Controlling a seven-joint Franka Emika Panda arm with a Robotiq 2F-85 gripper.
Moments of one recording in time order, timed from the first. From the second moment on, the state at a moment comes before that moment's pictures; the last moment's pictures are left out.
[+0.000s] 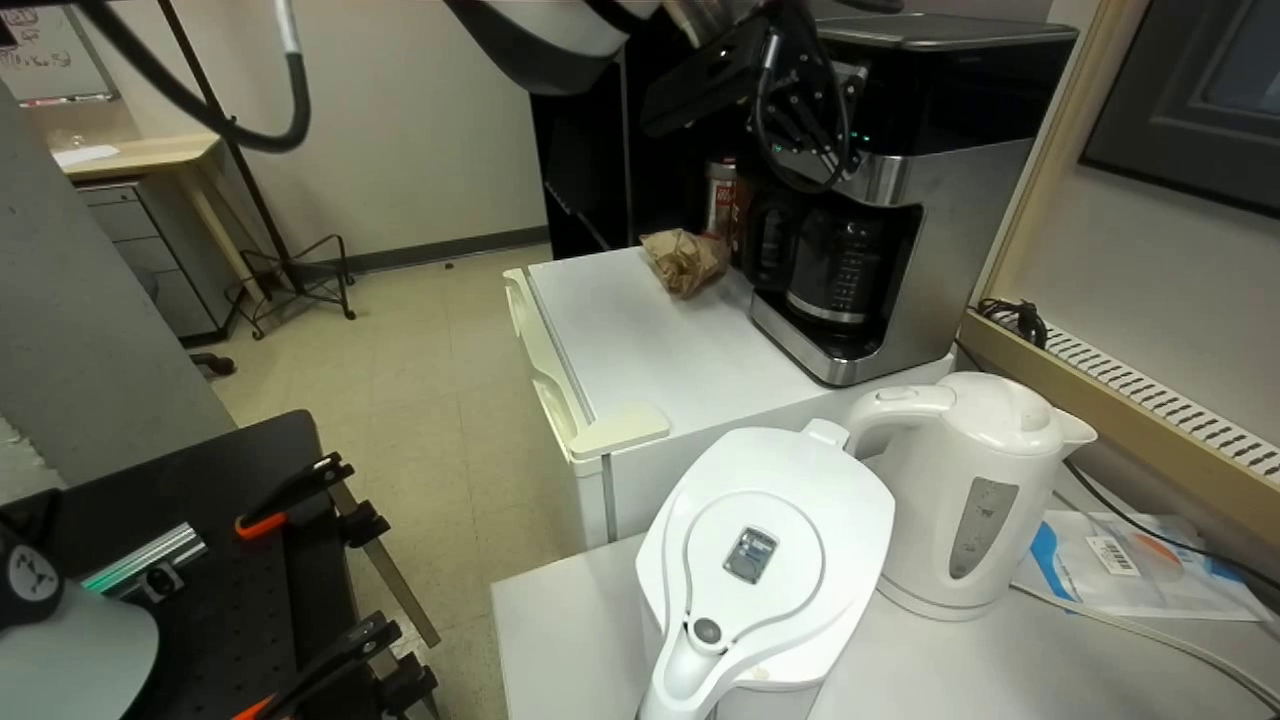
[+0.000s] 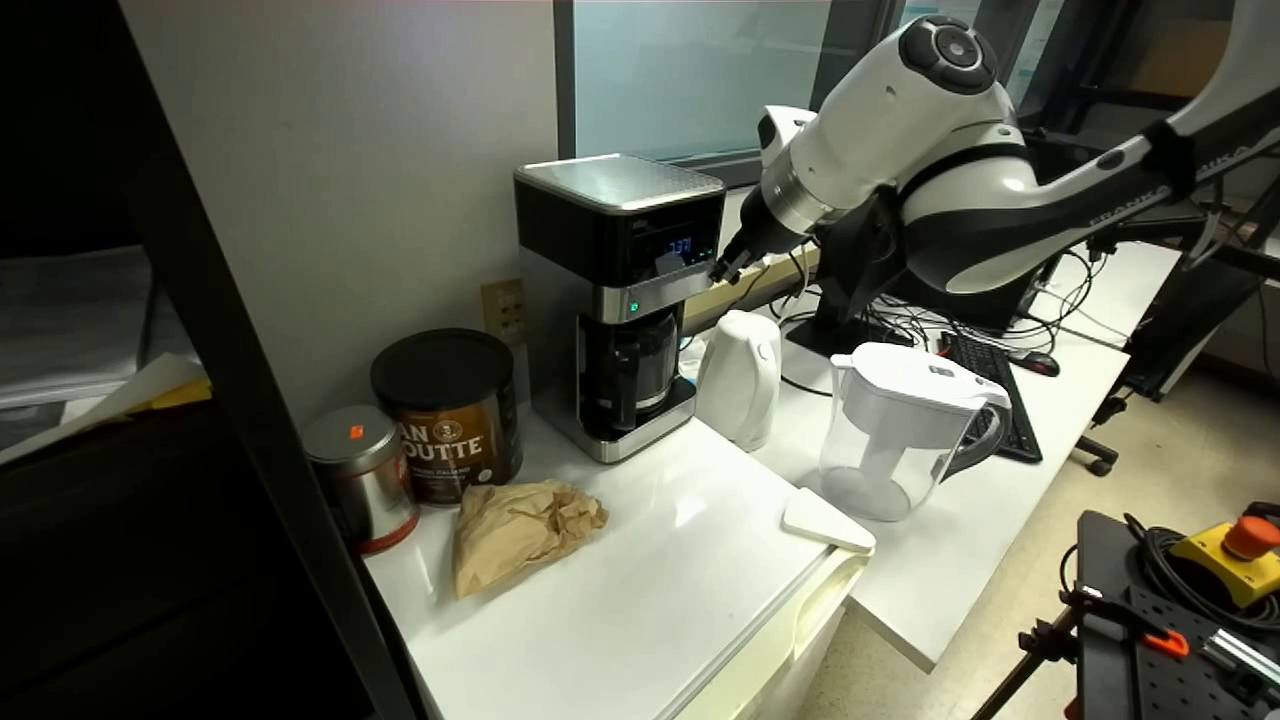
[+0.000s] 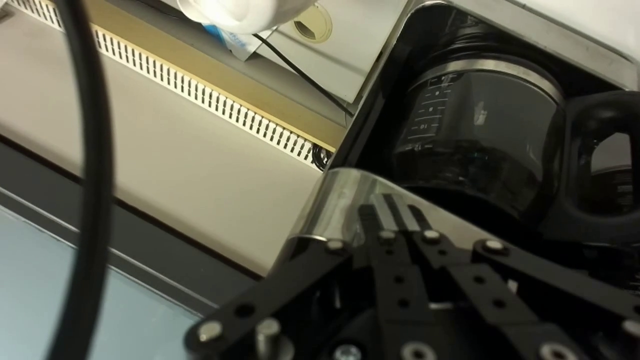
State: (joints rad) arm -0.21 0.25 0.17 -2.02 -1.07 2.79 0.65
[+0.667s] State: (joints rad) arm -0.15 0.08 0.18 -2.19 -1.26 2.77 0.71
